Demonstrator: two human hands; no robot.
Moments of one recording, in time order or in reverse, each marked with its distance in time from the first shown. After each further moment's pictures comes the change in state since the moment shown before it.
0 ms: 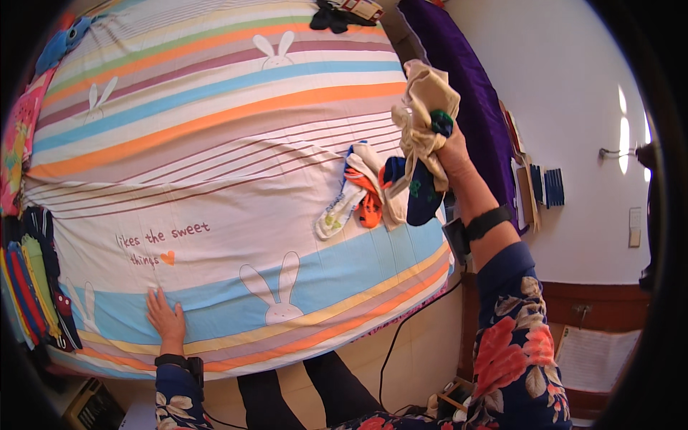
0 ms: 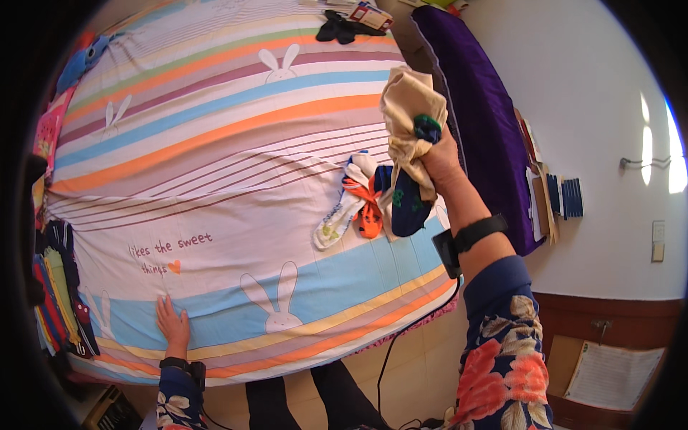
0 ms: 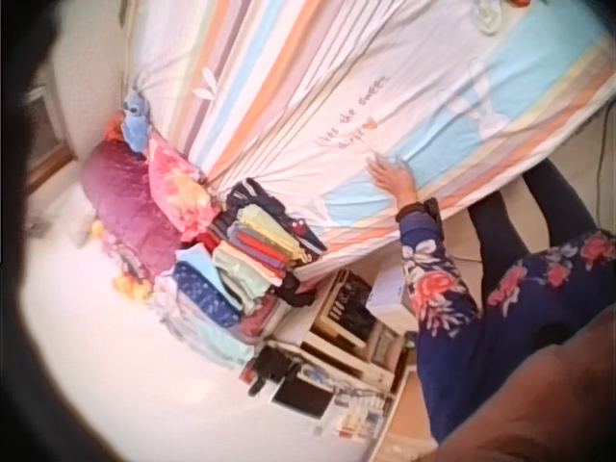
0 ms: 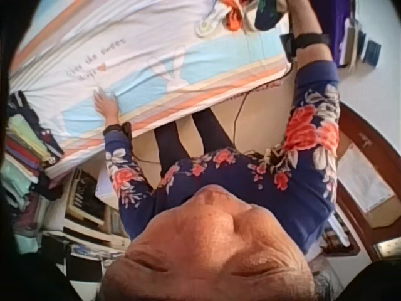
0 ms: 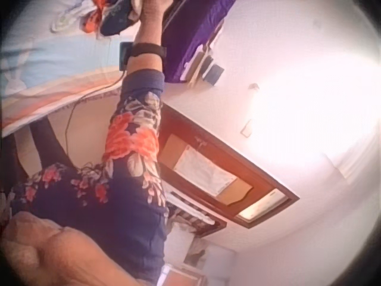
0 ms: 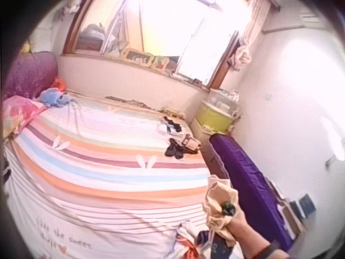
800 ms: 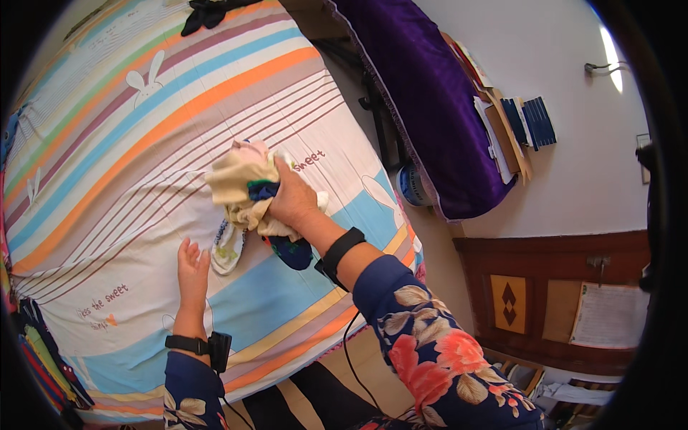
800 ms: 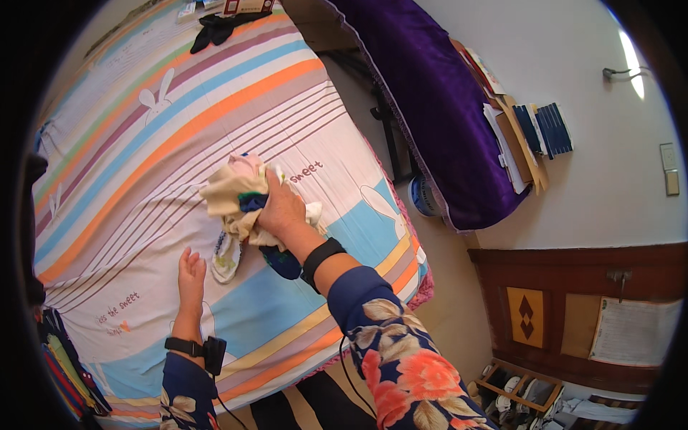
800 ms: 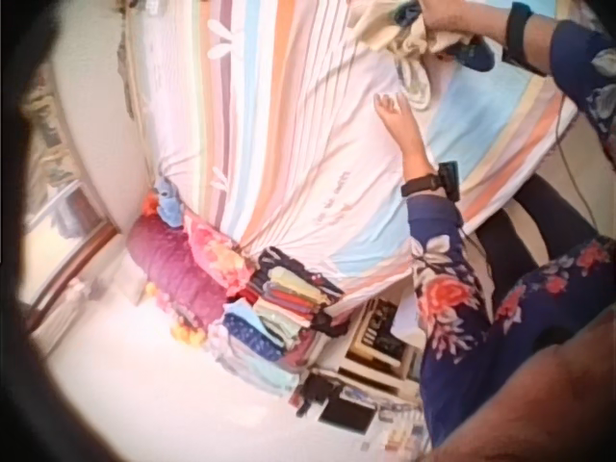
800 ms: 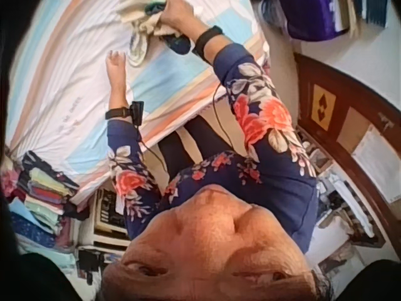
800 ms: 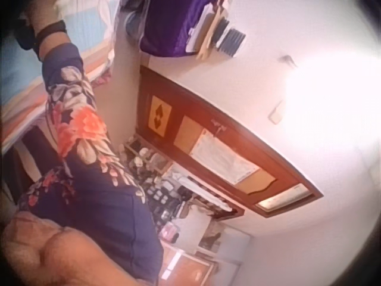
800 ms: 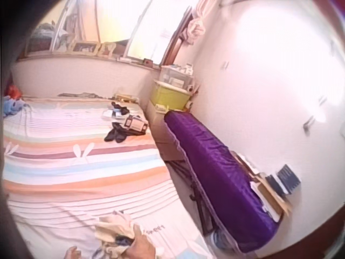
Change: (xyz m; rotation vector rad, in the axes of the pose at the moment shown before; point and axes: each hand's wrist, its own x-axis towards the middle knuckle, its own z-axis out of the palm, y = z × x) left_hand 0.022 0.317 -0.016 -1.193 -0.348 0.198; right_hand -0.046 0.129 0.040 -0.662 -0.096 0.250
